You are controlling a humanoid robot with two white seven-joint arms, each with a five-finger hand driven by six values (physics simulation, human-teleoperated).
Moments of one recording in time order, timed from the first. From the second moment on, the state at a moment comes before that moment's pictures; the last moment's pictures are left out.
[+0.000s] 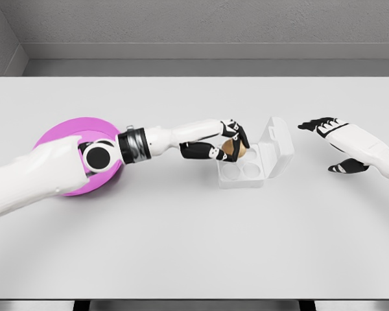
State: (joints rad) left arm -1.06 0.45 -1.53 -1.25 0.41 -0.61 -0.04; right arm -0.20 -0.62 0.05 -1.39 0.56 -0.61 0.42
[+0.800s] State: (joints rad) left arm -1.06 0.45 -1.58 -1.25 0.44 -0.61 -0.04; right arm -0.20 -0.62 0.06 -1.39 0.56 -0.61 0.42
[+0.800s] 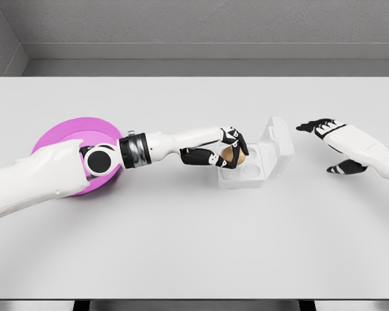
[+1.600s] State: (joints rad) left arm -1.03 0.45 -1.58 -1.23 0.51 -0.61 -0.05; right arm -0.20 -0.62 0.06 -1.39 0.57 -0.61 0.42
